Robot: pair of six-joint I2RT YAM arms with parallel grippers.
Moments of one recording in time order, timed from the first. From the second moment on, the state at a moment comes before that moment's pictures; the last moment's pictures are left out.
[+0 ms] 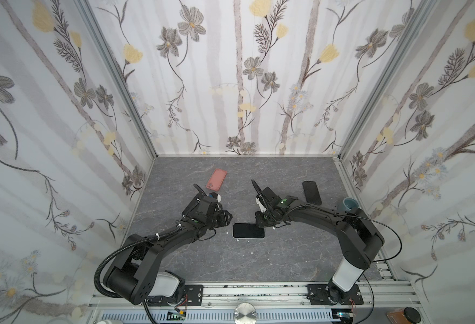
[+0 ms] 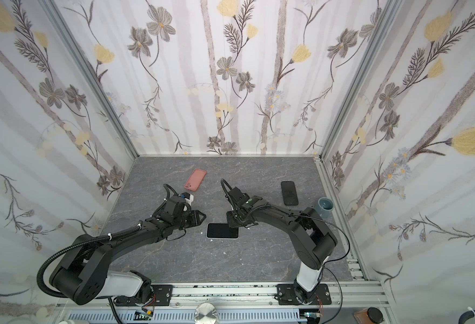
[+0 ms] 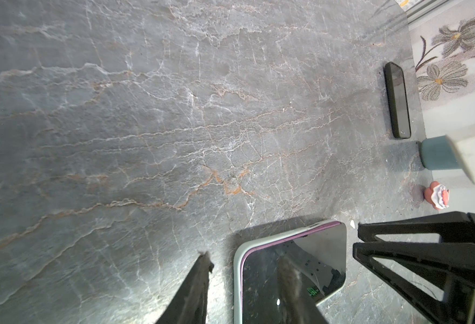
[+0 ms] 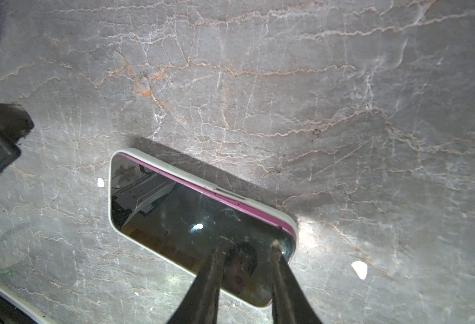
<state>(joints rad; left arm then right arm) -0.47 1.39 0.59 0.02 0.24 -0.63 0.76 1.75 1.14 -0.57 -0.11 0.51</state>
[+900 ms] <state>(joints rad) -0.47 1.43 0.57 0.01 0.33 -0.64 0.72 1.73 1.12 -0.59 -0.08 0.50</state>
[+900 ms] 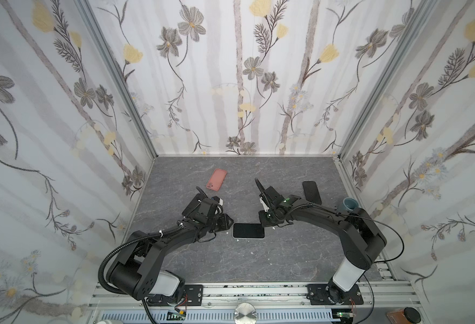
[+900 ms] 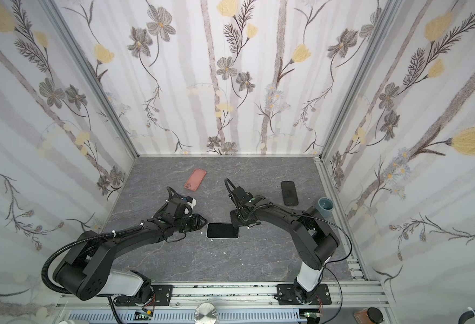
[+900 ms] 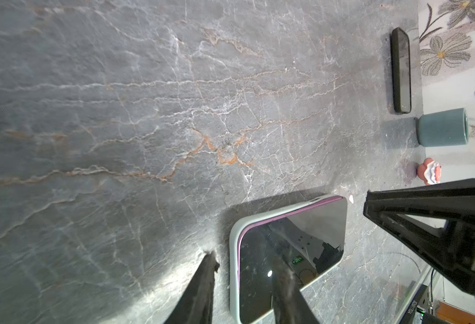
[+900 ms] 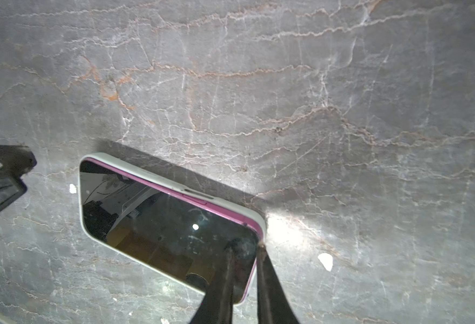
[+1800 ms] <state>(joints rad) -0.48 1.51 0.60 0.01 0.38 -0.66 0.71 1.77 1.10 -0.59 -0.09 0.48</state>
